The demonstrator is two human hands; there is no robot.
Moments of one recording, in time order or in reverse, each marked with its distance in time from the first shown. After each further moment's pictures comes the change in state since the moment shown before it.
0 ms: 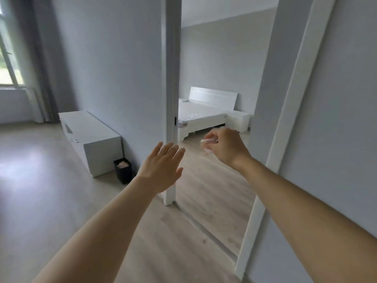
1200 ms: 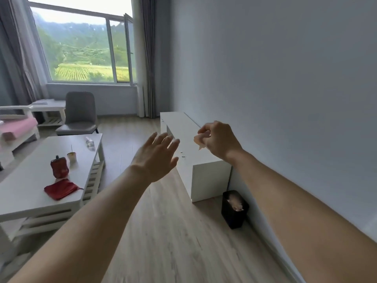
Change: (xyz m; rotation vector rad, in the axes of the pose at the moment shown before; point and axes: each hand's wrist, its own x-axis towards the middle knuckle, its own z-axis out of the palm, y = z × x) left_hand 0.044 -0.943 0.343 0.222 -0.192 -0.395; right_hand 0.612 -0.468 0.753 0.252 -0.230 -0.298
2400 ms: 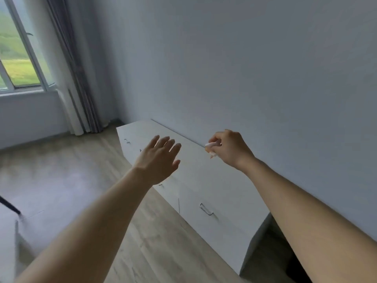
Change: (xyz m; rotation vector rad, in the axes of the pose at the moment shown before) left_hand 0.689 -0.484 0.521 -0.104 0.078 0.420; right_hand 0.740 0.192 0.482 -0.095 0.121 0.468
